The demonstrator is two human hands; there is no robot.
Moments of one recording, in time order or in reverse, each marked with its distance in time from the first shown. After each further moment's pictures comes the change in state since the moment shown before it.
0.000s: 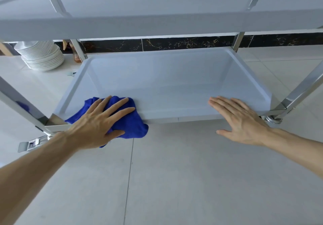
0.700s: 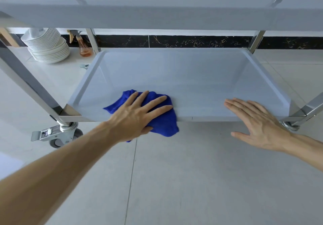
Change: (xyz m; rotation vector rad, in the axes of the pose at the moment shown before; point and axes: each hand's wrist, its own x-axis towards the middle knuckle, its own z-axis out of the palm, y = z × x) left_hand 0.046 0.051 0.000 0.100 0.131 0.150; right_hand -0.014 0.014 -0.005 0.050 -0.024 -0.003
